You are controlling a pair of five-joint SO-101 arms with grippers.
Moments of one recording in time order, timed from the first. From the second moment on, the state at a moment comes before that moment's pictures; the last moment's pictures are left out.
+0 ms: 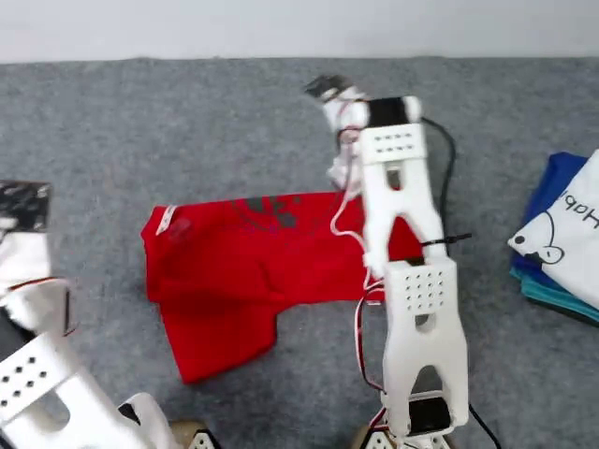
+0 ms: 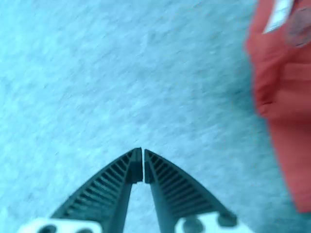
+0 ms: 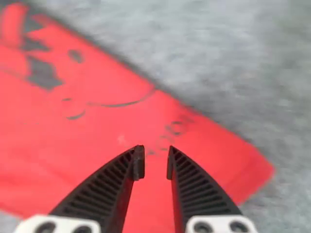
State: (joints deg) left arm -46.3 -49.5 35.1 88.5 -29.5; right arm -14.9 49.6 -59.5 100.5 28.8
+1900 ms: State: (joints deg) left arm -60.7 -49.5 35.1 88.5 -32.9; right arm -48.8 57.0 -57.8 84.3 25.4
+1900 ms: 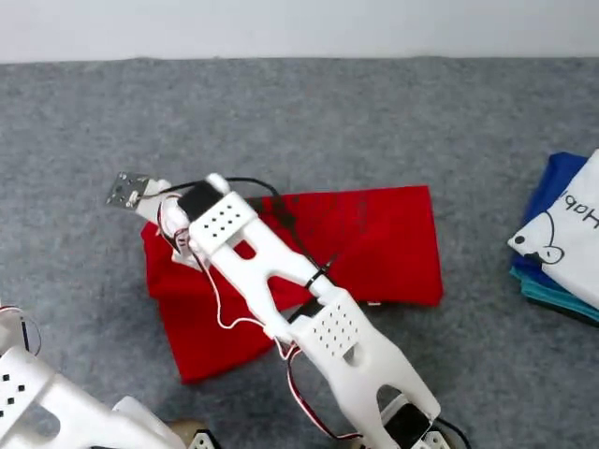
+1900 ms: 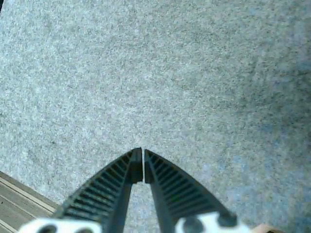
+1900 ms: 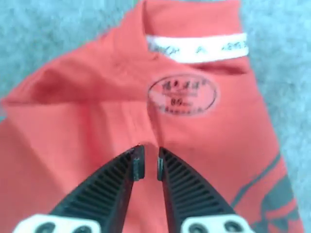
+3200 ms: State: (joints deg) left arm -60.7 -49.5 35.1 88.5 -32.9; right arm -50.0 67.0 -69.6 76.8 25.4
